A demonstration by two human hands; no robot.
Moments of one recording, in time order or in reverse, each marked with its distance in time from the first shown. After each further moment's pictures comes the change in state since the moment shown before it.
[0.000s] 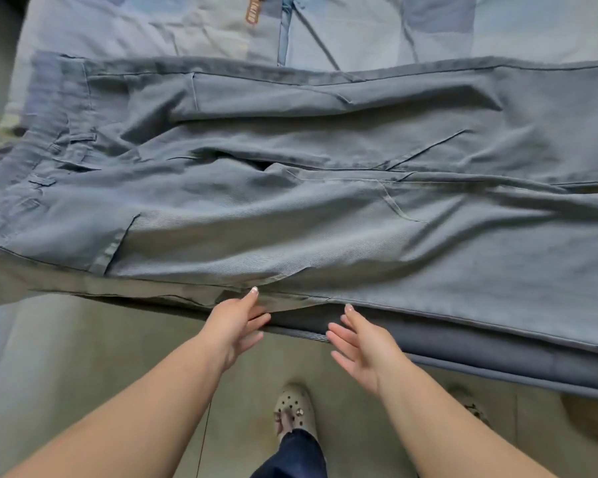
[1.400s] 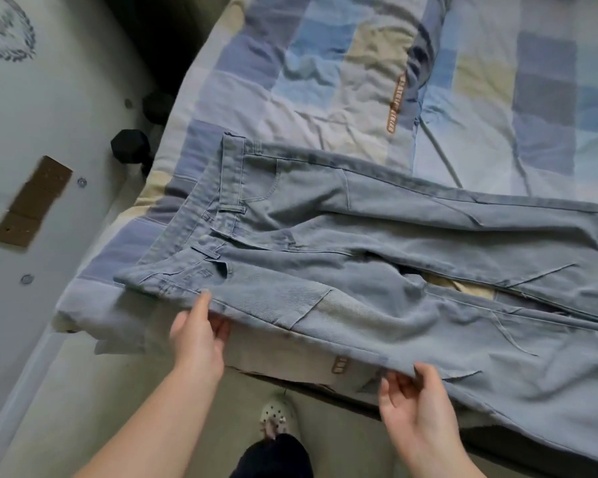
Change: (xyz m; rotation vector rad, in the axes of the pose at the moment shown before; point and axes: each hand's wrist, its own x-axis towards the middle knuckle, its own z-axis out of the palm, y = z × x) left_hand 0.021 0.162 -0.251 -0.820 0.282 0.240; right_hand -0.071 0.000 0.249 0.555 0.240 -0.241
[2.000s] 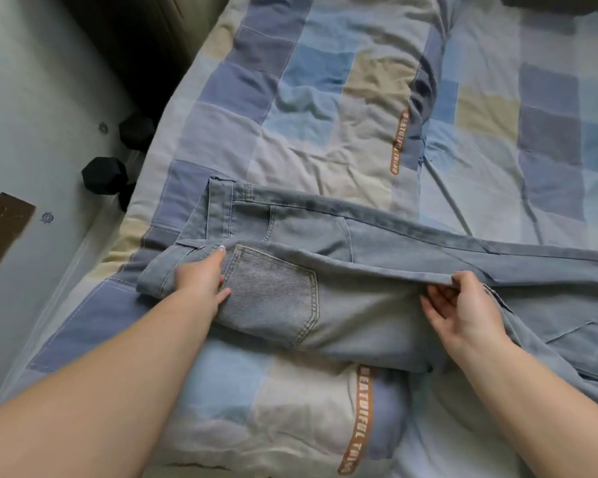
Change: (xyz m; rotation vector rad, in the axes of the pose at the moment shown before) left_hand 0.111 0.084 0.151 0.463 -0.069 -0.053; right_hand 0.063 -0.117 0.179 -0.255 -0.079 -0.381
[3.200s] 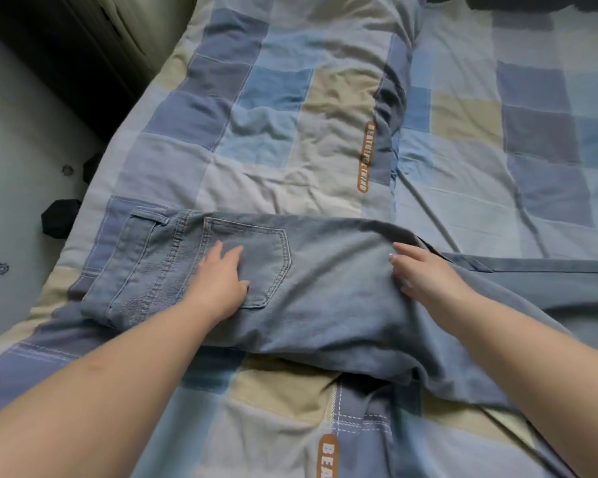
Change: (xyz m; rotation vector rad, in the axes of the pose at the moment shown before) left_hand 0.033 -0.001 0.116 1.384 -0.132 0.783; right_hand 0.133 -0.036 0.037 -0.795 -0.394 -0.250
